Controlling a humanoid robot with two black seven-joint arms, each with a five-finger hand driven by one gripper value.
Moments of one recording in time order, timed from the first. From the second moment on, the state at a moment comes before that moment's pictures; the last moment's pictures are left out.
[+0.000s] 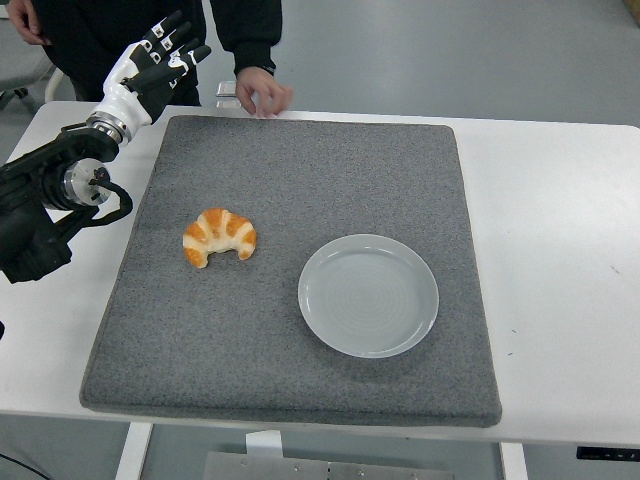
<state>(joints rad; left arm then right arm) -0.95 0.38 -0.47 -0.61 -0.10 -0.19 -0.39 0.07 0.00 -0.15 0.15 0.04 -0.03 -0.06</state>
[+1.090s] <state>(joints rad) -0.95 0.37 -0.46 -0.60 -0.09 -0.20 -0.40 0.07 0.00 -0.15 0.15 0.04 -0.03 -0.06</state>
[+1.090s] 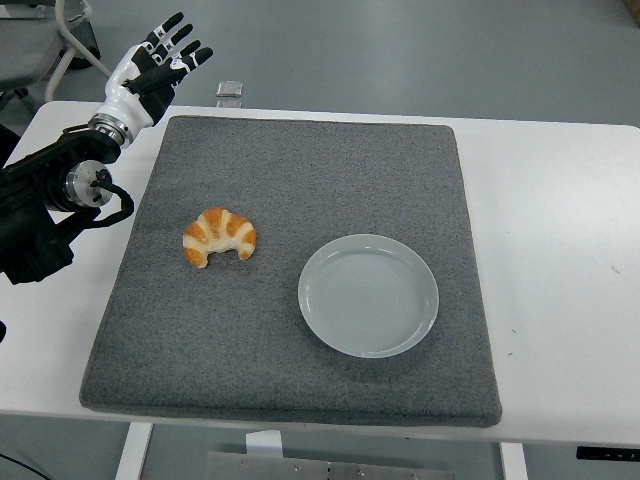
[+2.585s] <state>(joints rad) -1.13 0.80 -0.26 -1.28 -0.05 0.12 -0.32 0.07 0.00 -0.15 0.16 0.04 -0.02 -0.06</state>
